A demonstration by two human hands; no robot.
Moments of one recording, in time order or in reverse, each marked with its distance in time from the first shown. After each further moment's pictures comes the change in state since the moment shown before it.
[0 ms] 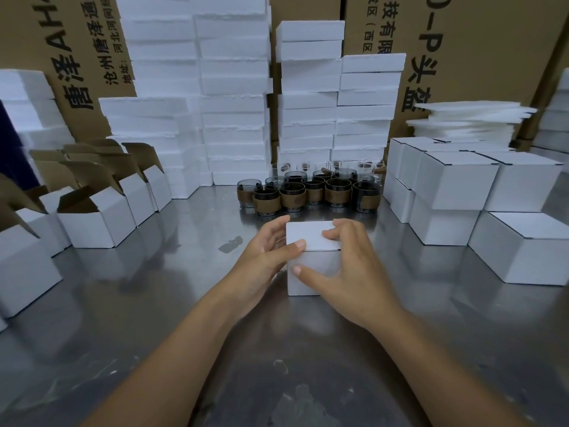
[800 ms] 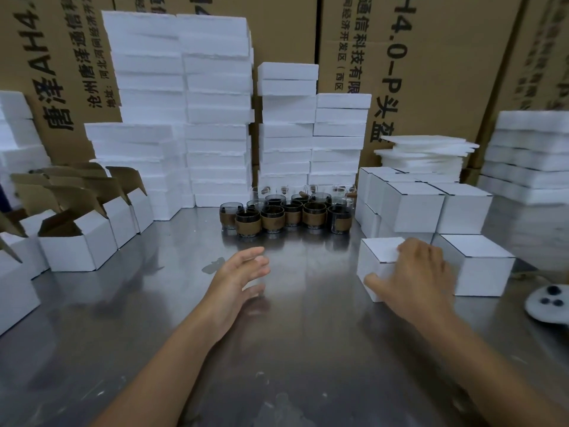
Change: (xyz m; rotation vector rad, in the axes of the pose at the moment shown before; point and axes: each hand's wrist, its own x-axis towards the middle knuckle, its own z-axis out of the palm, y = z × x) left_hand -0.011 0.005 -0.009 -0.070 0.131 -0.051; right_hand 0.002 0.055 -0.080 -0.701 0.187 0.345
